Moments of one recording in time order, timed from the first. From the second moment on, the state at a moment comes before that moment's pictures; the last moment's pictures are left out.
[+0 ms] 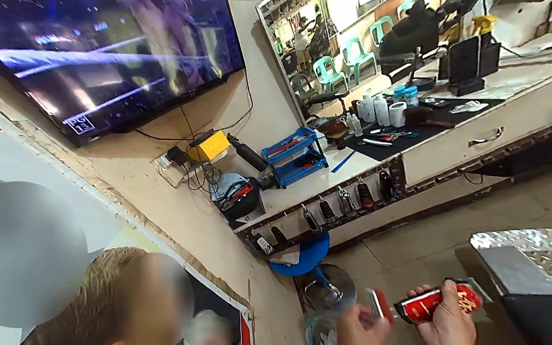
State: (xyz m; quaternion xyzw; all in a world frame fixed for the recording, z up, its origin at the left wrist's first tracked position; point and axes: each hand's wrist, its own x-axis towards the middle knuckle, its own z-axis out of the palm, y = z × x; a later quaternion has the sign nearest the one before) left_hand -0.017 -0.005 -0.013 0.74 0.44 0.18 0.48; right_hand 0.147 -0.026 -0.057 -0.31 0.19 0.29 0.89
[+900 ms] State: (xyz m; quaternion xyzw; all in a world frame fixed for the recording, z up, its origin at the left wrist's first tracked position) left_hand -0.042 0.142 -0.130 0.70 0.47 -0.07 0.54; right_hand 0.221 0.076 -0.024 -0.20 0.23 0.35 0.89
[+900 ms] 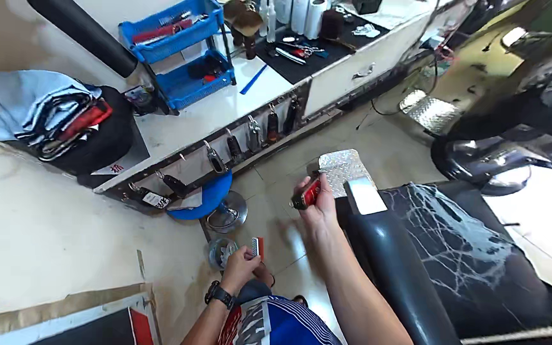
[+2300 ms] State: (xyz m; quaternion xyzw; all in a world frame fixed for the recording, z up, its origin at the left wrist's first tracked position) left_hand 0.038 0.281 -0.047 0.77 0.40 -0.05 0.50; right_hand 0.262 0.236 0.016 -0.13 0.00 0.38 0.92
